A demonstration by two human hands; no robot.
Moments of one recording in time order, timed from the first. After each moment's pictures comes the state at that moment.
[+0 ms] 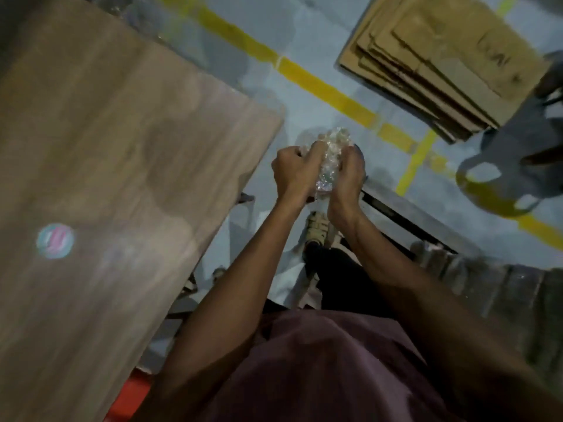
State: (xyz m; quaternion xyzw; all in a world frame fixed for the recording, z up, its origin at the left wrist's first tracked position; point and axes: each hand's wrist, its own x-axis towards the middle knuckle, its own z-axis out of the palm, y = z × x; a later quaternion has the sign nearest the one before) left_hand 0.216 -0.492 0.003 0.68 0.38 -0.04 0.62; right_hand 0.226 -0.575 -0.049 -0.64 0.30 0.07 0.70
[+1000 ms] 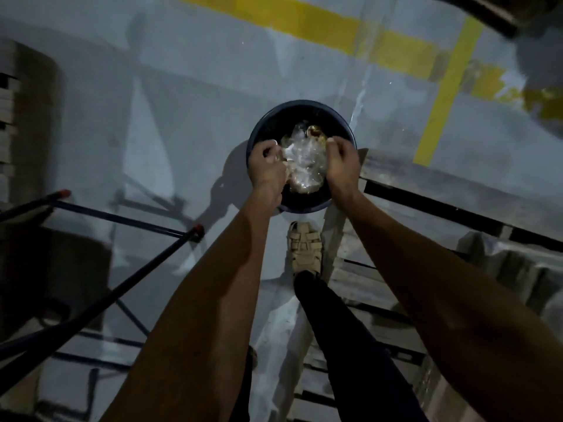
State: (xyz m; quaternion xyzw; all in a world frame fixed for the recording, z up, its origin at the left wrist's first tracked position) left_hand 0.431 -0.616 -0.506 0.61 0.47 -0.21 0.61; right_hand 0.423 -0.746 -0.516 -0.75 0.35 0.15 0.54
